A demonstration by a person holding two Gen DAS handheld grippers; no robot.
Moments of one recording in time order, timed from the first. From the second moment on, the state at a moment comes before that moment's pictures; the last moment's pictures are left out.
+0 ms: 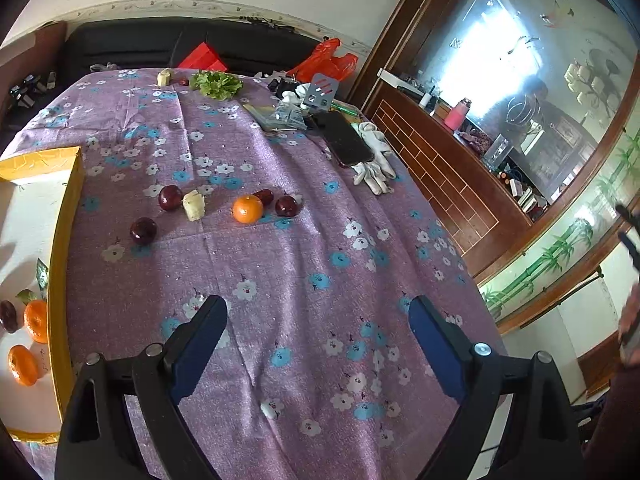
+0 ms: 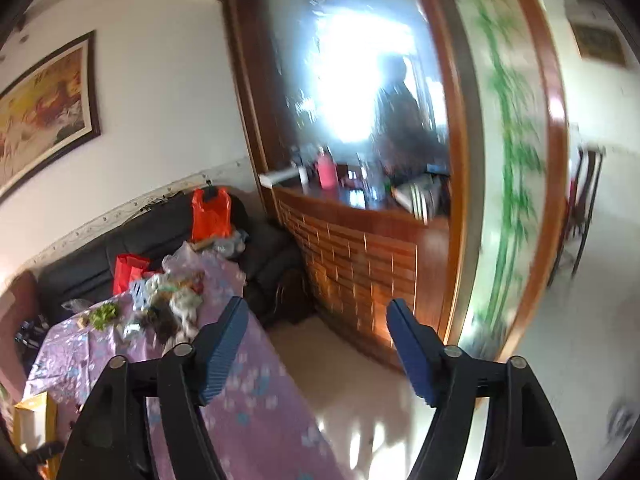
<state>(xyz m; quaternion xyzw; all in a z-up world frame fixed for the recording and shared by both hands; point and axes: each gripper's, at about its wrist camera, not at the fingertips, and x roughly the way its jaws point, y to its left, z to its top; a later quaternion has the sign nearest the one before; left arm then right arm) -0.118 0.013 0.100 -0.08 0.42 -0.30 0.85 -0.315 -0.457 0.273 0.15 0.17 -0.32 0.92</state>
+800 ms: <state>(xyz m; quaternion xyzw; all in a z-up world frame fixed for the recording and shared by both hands) -0.114 0.135 0.115 -0.08 0.38 -0.11 0.92 -0.070 -0.247 0.078 0.09 0.40 0.04 0.91</state>
